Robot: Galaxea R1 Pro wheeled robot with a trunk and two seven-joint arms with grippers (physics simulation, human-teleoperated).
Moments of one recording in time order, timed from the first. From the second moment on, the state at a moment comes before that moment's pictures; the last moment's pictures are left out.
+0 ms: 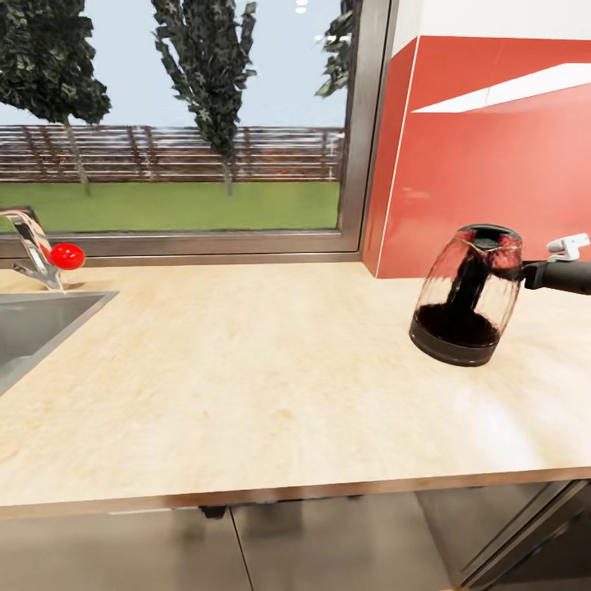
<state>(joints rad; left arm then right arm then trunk) -0.18 0.07 -0.79 -0.02 1.28 -0.35 -0.16 -1.32 -0.62 -0.15 -0.64 0.10 0.41 1.05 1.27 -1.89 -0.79</state>
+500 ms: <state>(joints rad) -0.18 0.07 -0.80 -0.02 1.28 -0.35 -0.16 -1.32 -0.62 -0.15 -0.64 0.10 0.41 1.05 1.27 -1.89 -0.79</state>
